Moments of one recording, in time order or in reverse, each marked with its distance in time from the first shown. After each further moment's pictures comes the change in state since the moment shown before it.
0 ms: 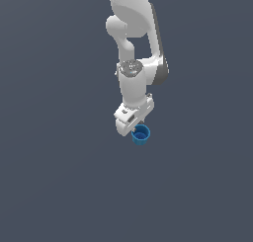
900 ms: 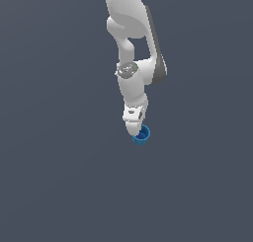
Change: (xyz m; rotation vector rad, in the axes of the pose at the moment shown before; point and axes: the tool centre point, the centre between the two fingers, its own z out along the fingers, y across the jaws) arm -0.005 -0.031 0.020 0.044 0.103 -0.435
